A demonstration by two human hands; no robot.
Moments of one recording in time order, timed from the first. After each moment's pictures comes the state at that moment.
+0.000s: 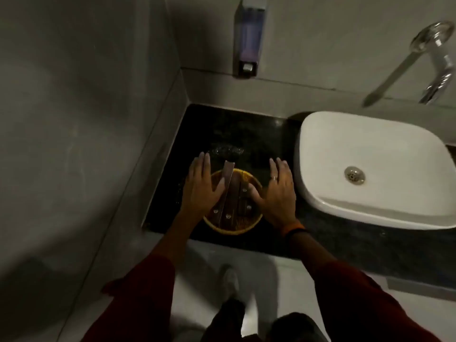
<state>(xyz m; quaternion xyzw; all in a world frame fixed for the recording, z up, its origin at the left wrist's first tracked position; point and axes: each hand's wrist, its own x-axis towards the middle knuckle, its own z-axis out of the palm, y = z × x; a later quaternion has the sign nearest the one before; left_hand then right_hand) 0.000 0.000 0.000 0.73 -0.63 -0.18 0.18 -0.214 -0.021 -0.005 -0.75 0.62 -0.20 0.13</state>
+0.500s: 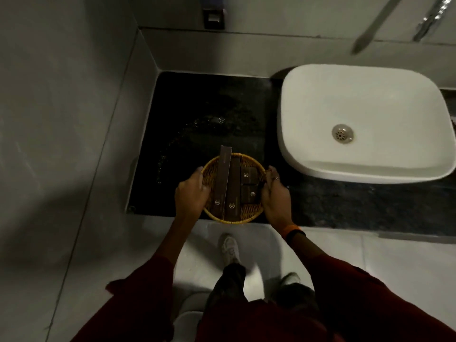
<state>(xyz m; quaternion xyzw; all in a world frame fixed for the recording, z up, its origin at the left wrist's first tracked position) -0.045 0.046 -0.020 0.79 -0.51 -0.30 0.17 -0.262 0.039 -0.045 -0.58 0.70 -0.22 0.35</state>
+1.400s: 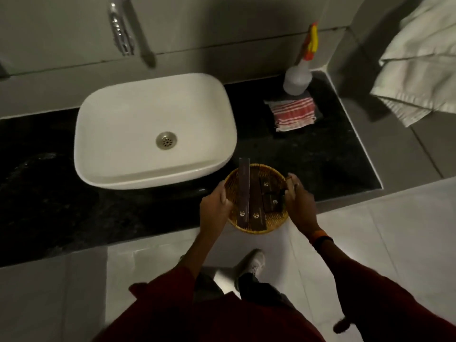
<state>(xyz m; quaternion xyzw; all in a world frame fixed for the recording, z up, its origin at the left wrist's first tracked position) -0.593 0.064 -0.023 0.65 -0.60 -0.40 0.24 -0.821 0.093 -0.045 -0.48 0.77 -0.30 0.30</state>
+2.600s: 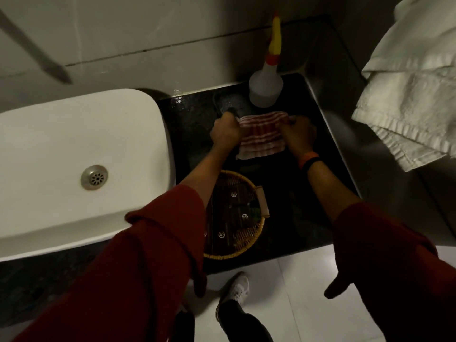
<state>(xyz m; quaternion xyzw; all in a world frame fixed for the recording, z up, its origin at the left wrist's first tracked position) -0.813 -0.227 -0.040 0.67 -0.61 -0.40 0.13 -0.981 -0.170 -0.043 -0.36 0.82 -0.33 0.31</state>
